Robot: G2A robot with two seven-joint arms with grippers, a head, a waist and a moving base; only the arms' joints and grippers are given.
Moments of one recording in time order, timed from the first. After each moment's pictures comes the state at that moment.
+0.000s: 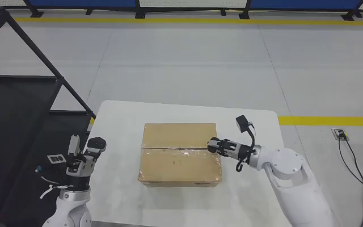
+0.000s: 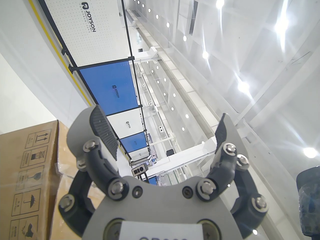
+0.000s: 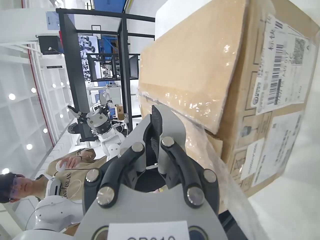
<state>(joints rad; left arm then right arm) 1.49 -1.37 -1.76 -1.88 -0.31 -0.38 -0.28 -0.92 -1.23 1.34 -1.50 0.01 0.13 0.97</state>
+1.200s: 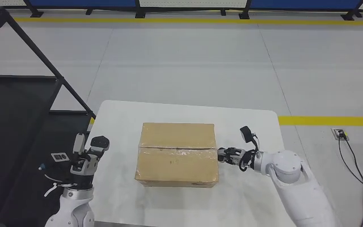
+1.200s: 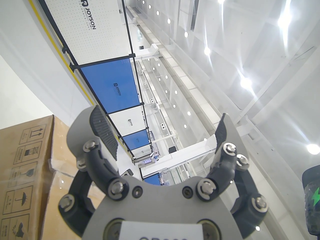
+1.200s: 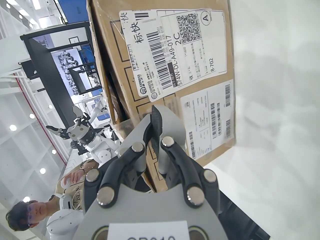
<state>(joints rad) 1.48 -1.36 -1.73 -1.88 -0.28 -0.38 -0.25 -0.89 -1.20 1.31 -1.30 0.04 0.19 1.01</state>
